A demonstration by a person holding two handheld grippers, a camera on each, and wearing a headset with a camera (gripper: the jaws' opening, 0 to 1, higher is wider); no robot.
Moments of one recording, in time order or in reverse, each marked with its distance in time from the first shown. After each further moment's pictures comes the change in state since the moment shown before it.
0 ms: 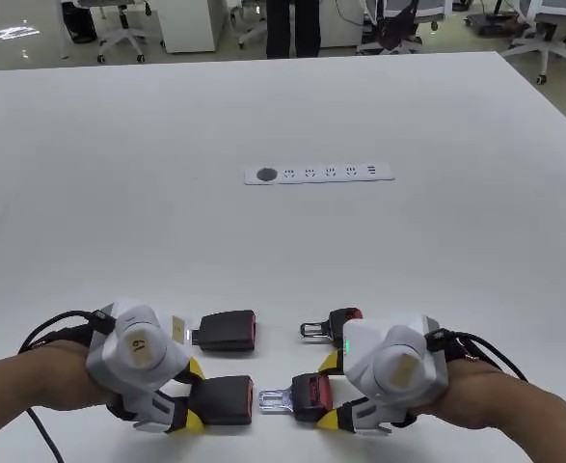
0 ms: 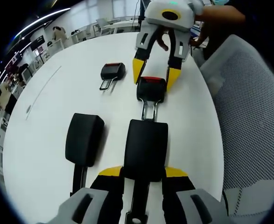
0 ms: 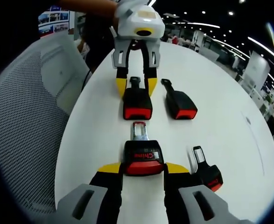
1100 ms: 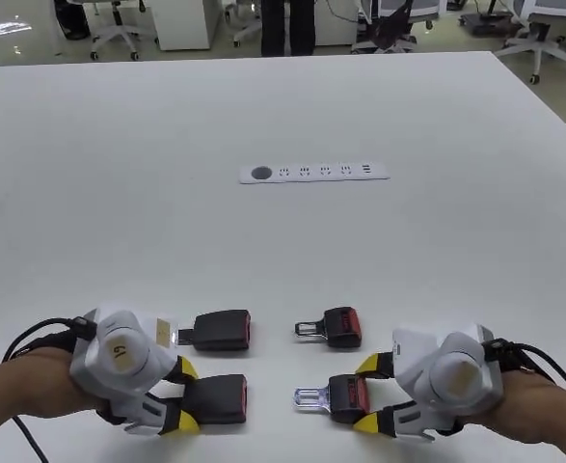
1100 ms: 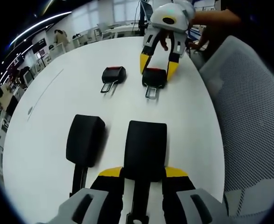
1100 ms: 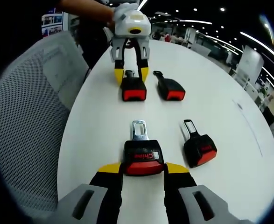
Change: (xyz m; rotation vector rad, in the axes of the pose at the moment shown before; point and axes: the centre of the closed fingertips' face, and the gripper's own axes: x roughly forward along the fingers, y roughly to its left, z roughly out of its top) left arm 0.001 0.002 -0.001 0.006 -0.045 0.009; right arm -0.030 -0.004 -0.042 0.059 0.006 -0.040
